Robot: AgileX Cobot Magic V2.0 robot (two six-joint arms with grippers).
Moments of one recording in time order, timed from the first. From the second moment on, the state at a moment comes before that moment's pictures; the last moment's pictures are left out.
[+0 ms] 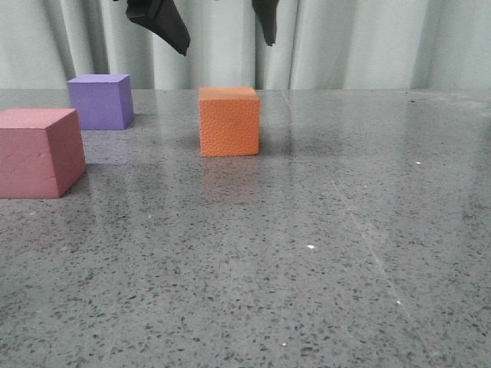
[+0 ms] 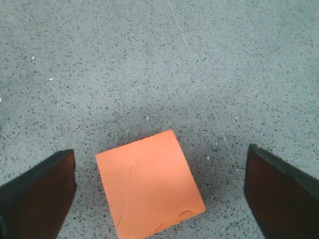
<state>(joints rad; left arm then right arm) -0.71 1.76 -1.59 0.37 0.71 -0.70 0.06 -0.01 0.03 0.00 0.08 0.07</state>
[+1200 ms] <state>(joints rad) -0.71 1.93 -1.59 0.41 0.76 -0.78 0.06 -0.01 0.03 0.00 0.08 0.07</state>
